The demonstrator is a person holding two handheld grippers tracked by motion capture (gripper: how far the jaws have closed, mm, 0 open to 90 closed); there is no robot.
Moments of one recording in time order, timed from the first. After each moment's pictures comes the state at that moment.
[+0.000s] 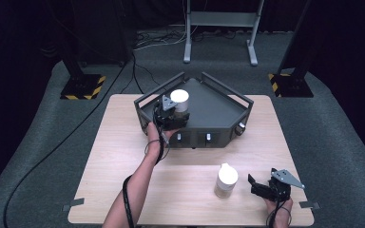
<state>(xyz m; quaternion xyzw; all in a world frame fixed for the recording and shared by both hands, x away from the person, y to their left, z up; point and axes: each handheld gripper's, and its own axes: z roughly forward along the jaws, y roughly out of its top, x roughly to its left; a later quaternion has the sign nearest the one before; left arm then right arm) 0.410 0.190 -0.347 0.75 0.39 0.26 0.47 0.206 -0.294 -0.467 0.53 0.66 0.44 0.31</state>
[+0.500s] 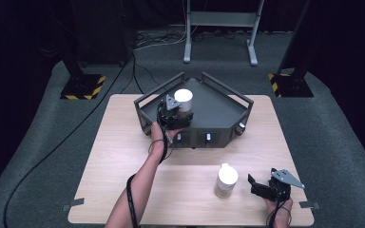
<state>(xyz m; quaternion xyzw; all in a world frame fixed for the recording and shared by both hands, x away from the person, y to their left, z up) 0.414 0.182 -0.348 0.75 0.39 0.25 0.48 0.207 -0.294 -0.466 0.53 0.66 0.44 0.31</state>
